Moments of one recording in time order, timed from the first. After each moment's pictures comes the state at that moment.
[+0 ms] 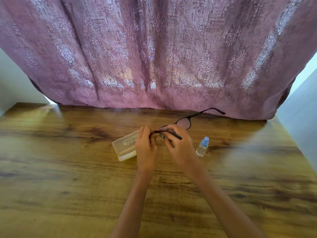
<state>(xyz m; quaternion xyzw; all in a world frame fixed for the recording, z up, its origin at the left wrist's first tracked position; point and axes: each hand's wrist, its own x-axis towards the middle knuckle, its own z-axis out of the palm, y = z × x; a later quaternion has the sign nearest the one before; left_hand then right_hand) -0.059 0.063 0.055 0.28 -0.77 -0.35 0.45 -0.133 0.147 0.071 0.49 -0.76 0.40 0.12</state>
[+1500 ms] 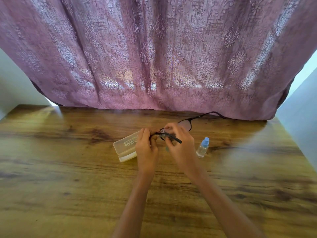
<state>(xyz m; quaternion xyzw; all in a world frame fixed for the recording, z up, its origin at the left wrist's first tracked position) -0.059 0.062 0.053 0.27 -0.77 -0.36 0.45 -0.130 0.145 0.076 0.44 -0.77 0.46 0.06</state>
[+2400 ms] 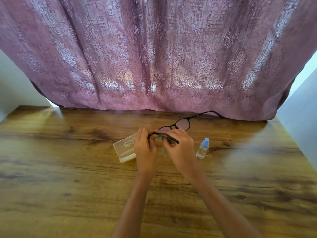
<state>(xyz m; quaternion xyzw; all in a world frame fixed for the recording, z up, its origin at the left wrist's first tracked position) -0.056 0.062 0.057 0.28 -0.76 -0.37 0.46 -0.121 0.145 0.080 0.42 -0.78 0.44 0.10</state>
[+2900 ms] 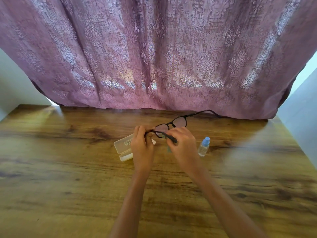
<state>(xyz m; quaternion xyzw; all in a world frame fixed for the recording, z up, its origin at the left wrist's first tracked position) -0.053 0.053 0.059 0.29 -0.75 -0.36 0.47 -0.131 0.148 0.078 0.44 -0.79 0.41 0.09</state>
